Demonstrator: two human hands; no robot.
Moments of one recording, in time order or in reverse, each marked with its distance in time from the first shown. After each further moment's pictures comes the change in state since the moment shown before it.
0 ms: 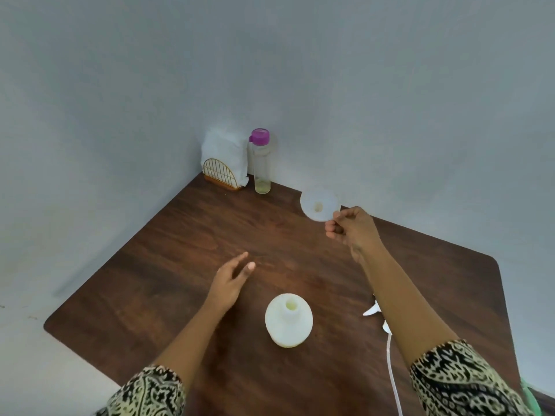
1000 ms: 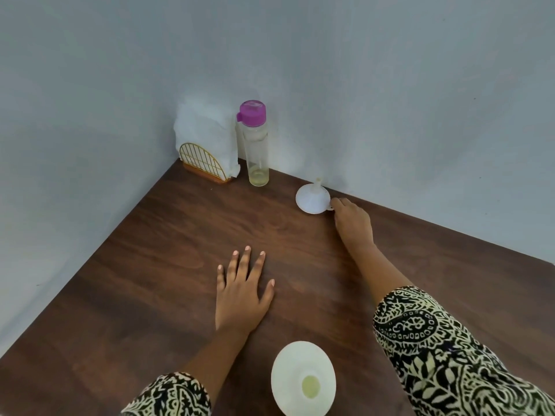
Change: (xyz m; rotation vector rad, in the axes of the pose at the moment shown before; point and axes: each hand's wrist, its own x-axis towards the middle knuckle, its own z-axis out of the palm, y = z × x) left_hand 0.078 -0.029 0.050 0.913 0.111 0.231; right_hand 0.184 0.103 0.011 -1.385 0.132 -0.646
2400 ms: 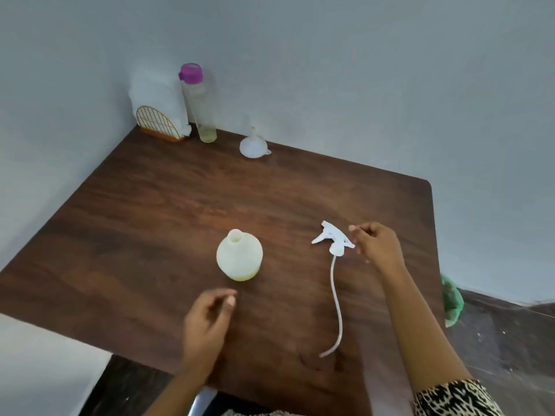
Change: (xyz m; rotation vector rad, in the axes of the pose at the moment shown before) left_hand -0.247 0.062 -0.045 -1.056 0.110 -0.153; right_hand -0.279 0.051 -0.180 0.808 -0.076 0.829
